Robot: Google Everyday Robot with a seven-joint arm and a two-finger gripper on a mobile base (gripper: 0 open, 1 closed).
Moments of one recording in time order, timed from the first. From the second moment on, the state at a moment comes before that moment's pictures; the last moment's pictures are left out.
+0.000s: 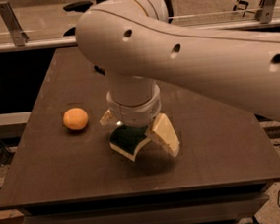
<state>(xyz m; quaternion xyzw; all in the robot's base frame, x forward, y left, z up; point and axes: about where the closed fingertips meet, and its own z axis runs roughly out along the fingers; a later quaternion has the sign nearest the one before) 0.434 0.001 0.833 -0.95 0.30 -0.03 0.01</state>
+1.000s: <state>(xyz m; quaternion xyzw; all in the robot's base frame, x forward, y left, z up) 0.433 0.002 0.836 -0.95 0.30 -0.04 0.02</state>
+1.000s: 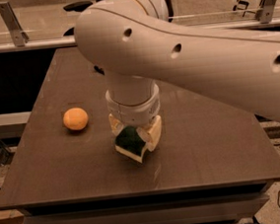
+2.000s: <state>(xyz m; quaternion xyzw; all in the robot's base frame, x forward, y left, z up) 0.433 0.003 0.841 -0.95 0.30 -0.04 0.02</state>
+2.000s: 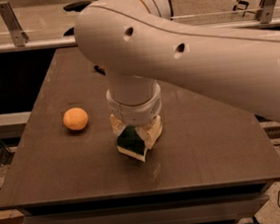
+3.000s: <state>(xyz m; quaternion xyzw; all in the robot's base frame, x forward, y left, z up) 0.442 -0.015 0.854 -0.94 0.33 -0.06 0.03</state>
